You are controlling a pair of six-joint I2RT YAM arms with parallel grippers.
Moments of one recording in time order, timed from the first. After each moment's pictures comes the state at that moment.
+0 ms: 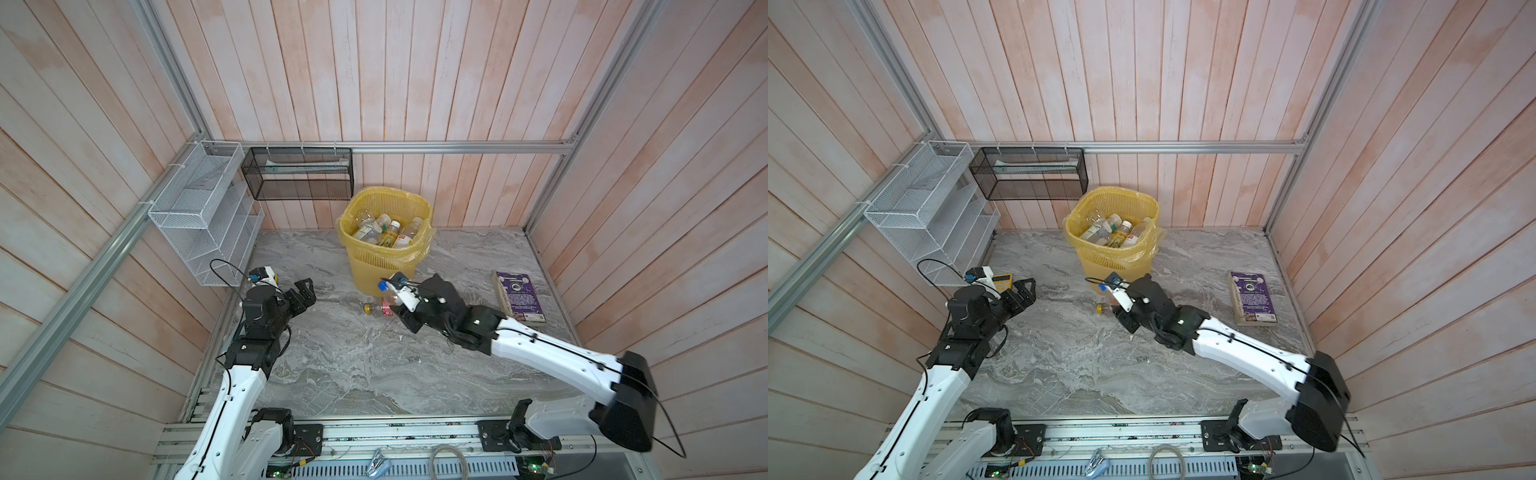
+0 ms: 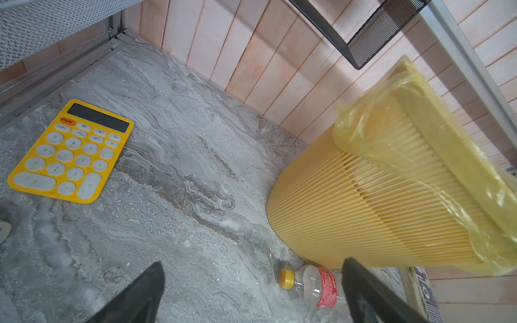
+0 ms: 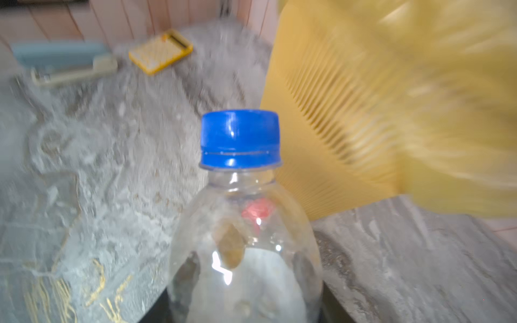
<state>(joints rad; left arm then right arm) -0.05 0.84 0.67 -0.25 0.07 -0.57 0.96 1.21 1.02 -0.24 0.20 -0.07</state>
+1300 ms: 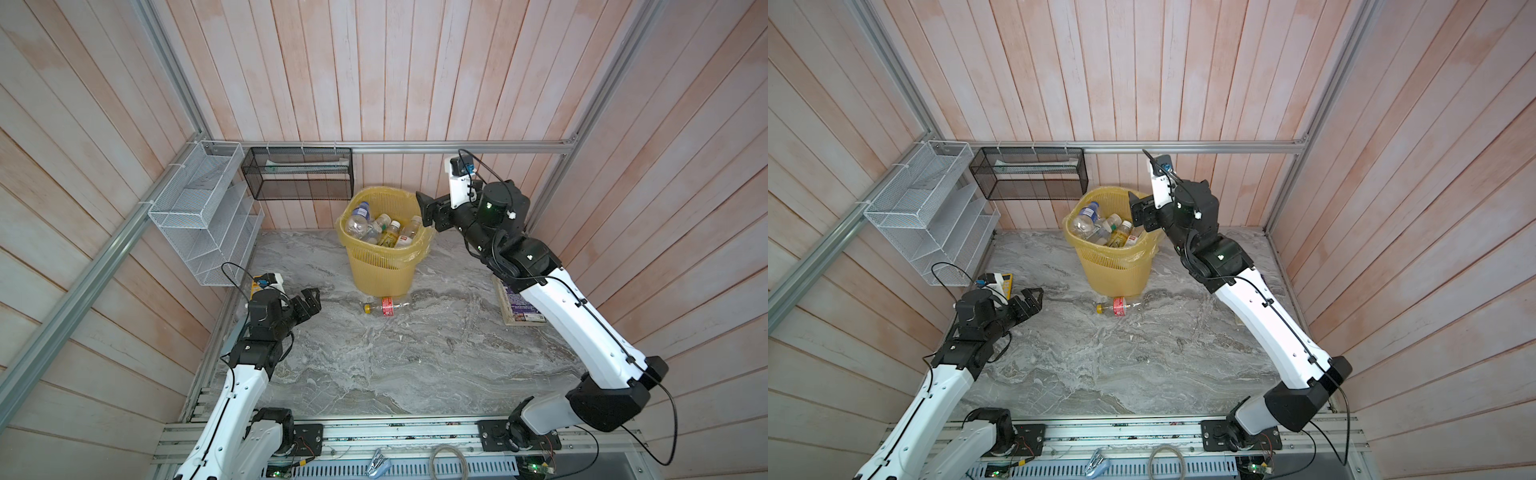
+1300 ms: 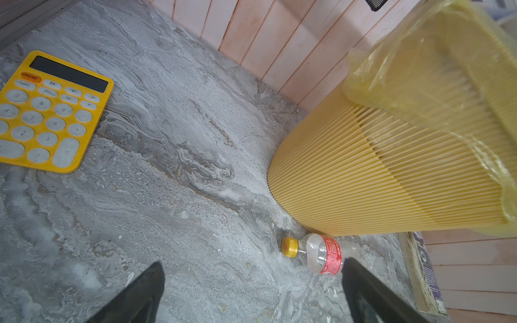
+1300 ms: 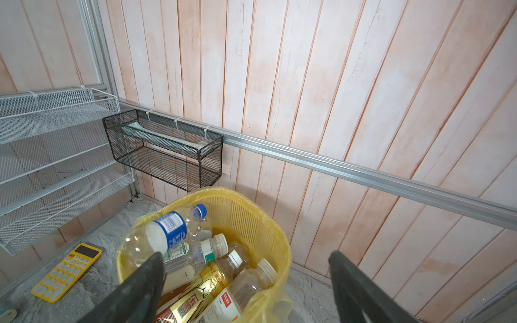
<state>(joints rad) -0.06 0.86 0.64 -0.28 0.15 -0.54 0.68 1.46 1.77 -0.35 0.23 -0.07</state>
